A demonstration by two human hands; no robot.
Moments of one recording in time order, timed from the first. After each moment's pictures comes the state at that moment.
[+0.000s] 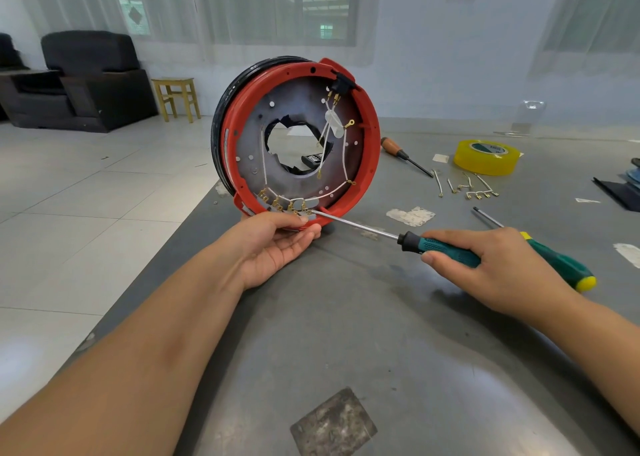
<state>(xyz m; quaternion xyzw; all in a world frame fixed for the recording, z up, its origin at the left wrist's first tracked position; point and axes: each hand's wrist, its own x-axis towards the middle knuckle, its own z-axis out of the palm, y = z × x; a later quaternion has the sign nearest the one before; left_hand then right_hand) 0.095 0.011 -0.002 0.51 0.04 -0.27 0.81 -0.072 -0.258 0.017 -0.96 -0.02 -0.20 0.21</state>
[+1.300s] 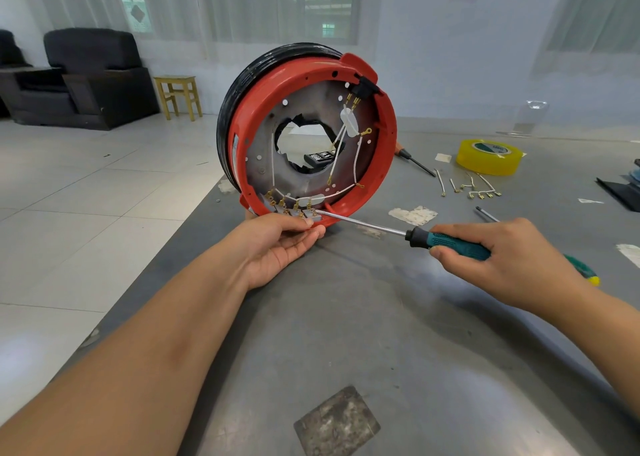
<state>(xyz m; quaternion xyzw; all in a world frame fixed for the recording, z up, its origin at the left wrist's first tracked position) 0.089 0.010 -0.001 0.51 0.04 -0.26 0.82 -0.071 -0.270 0.019 -0.96 -0.01 -0.21 0.18</state>
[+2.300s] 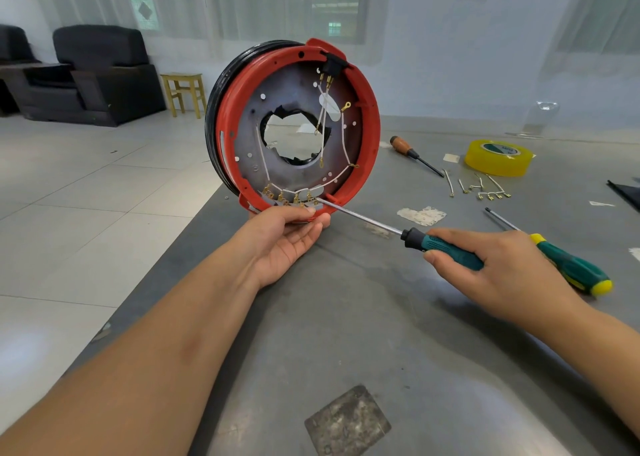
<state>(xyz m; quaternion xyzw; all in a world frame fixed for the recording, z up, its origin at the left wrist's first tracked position) 0.091 0.013 -0.004 0.47 0.04 -0.25 0.85 -0.075 -0.239 0.014 -0.95 -0.02 -0.25 0.17</state>
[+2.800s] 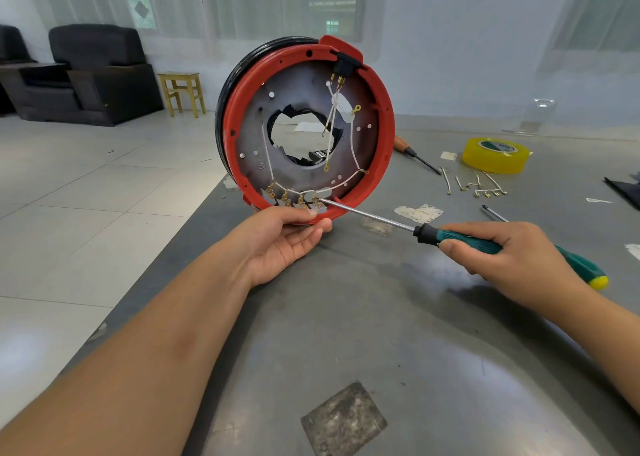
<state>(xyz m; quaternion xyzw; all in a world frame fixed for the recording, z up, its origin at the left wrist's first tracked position) 0.090 0.016 -0.003 0.50 0.02 -0.29 0.82 -0.072 -0.261 0.017 -0.92 0.01 -0.19 0.33</state>
